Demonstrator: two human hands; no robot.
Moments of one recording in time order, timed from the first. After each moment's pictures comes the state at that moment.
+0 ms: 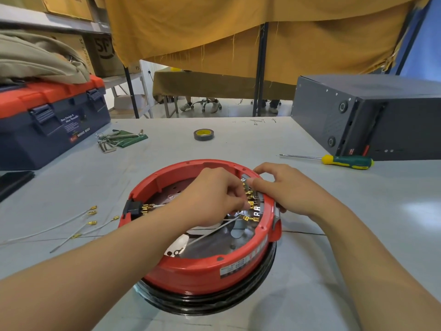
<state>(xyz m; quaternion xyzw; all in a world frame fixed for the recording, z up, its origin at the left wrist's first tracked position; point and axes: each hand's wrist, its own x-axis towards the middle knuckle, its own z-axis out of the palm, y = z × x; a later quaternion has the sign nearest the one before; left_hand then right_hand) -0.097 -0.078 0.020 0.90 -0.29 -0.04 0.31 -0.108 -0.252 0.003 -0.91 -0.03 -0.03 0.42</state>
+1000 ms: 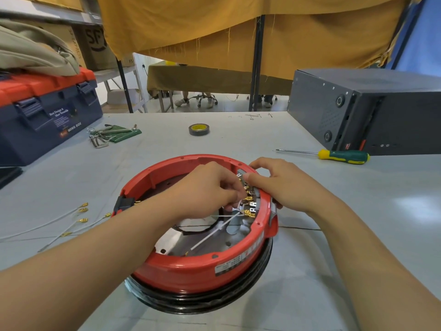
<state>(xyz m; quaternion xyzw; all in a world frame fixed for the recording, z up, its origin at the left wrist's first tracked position) -0.091 -0.075 0.020 0.88 -0.29 -0.10 0.36 -0.109 -0.252 0.004 -0.91 -0.04 -0.04 0.42</state>
